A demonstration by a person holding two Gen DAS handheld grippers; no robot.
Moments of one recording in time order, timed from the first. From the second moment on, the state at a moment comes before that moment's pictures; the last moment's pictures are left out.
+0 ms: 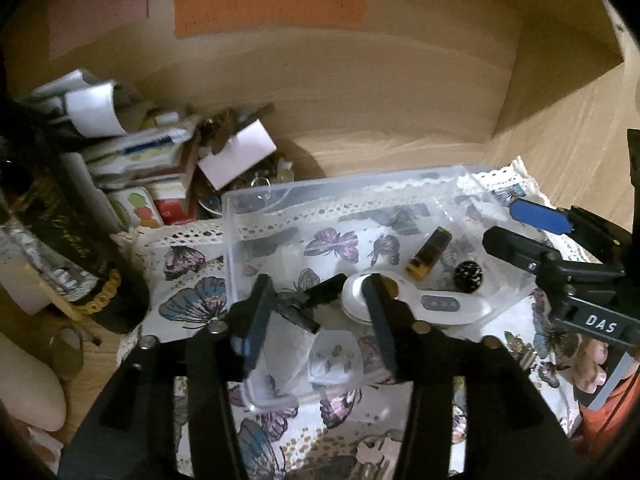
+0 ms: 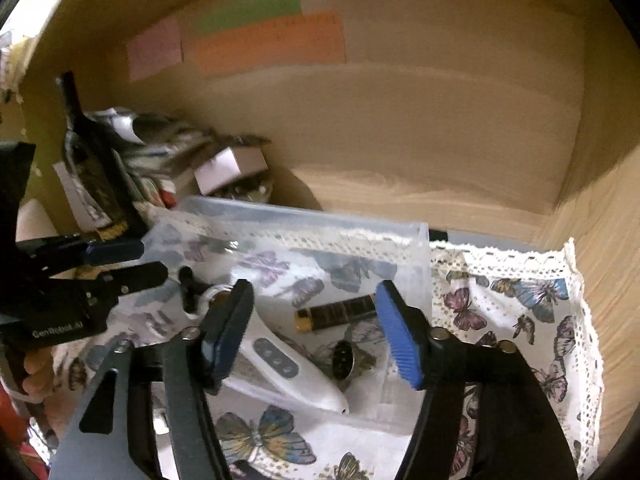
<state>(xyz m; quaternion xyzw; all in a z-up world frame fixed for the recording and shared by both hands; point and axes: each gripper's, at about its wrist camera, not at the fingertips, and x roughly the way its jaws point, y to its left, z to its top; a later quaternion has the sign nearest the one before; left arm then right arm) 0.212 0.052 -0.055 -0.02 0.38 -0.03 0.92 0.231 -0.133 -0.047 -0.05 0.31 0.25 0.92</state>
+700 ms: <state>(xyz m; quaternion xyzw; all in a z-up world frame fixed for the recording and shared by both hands) 0.139 0.053 -0.097 0.00 0.42 -0.01 0.91 0.157 -0.169 -0.091 -0.07 0.36 0.25 0.90</state>
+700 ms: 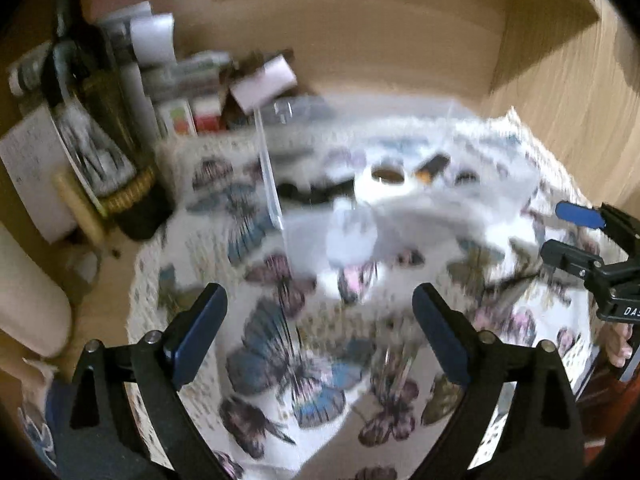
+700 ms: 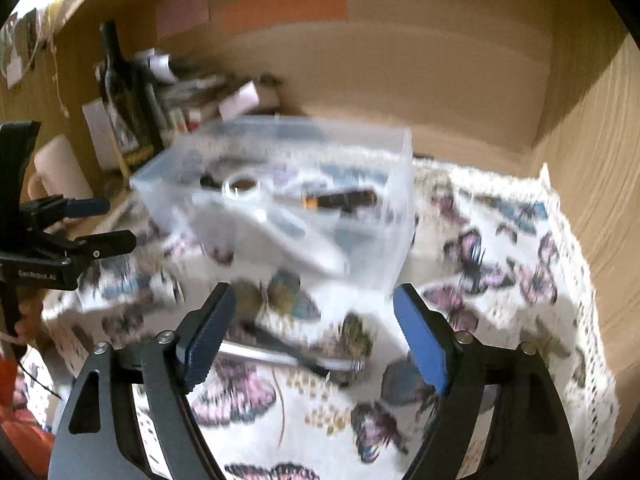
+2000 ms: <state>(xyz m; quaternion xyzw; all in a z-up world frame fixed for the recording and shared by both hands) 0.119 0.008 -0.103 0.02 0.41 -0.07 0.91 0.134 -0.151 -0.091 -0.09 0.35 0.26 0.89</state>
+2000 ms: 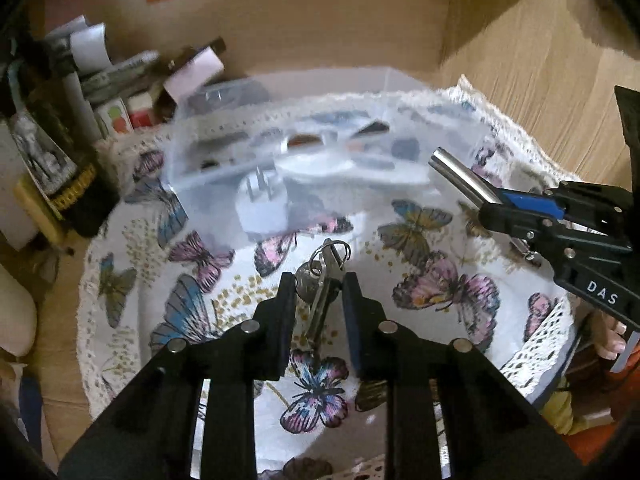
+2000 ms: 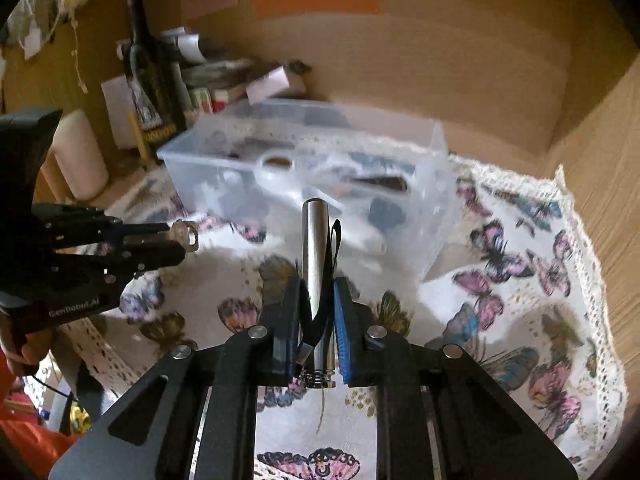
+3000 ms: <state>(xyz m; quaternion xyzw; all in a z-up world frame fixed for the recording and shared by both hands) 0.196 0.051 -0.031 -0.04 0.34 -0.04 0.94 0.221 -0.127 -0.036 -0.05 0.29 0.25 0.92</state>
